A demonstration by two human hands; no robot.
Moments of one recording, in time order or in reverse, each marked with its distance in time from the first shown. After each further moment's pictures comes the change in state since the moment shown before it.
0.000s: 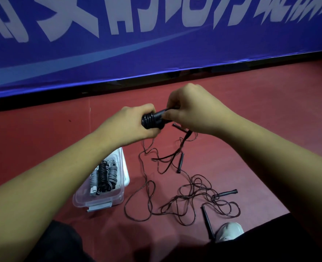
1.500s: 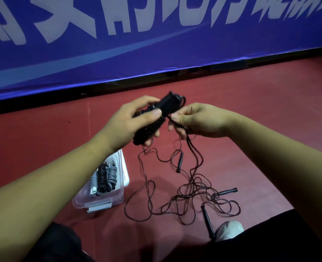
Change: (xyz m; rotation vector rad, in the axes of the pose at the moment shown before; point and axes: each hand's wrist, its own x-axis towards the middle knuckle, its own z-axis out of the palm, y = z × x) left_hand -0.017 0.024 -0.001 -0.942 -0.020 0.108; right_hand 0.002 0.073 0.030 0.916 -0.498 0.096
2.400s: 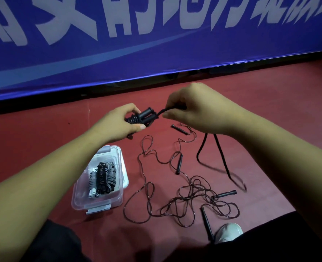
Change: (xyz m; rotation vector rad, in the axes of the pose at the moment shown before) left_hand 0.021 -0.034 -0.041 0.608 0.151 -0.314; right_hand -0.026 -0.077 0.030 -0.944 0.358 -0.268
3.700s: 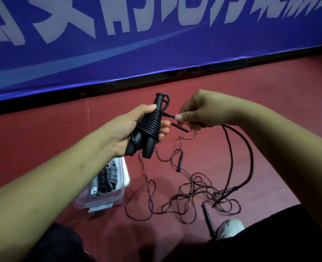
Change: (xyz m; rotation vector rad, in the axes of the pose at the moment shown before) left_hand -0.033 0.047 0.019 -1.227 -0.373 -0.336; right_hand -0.002 0.041 0.007 0.294 -0.278 0.322
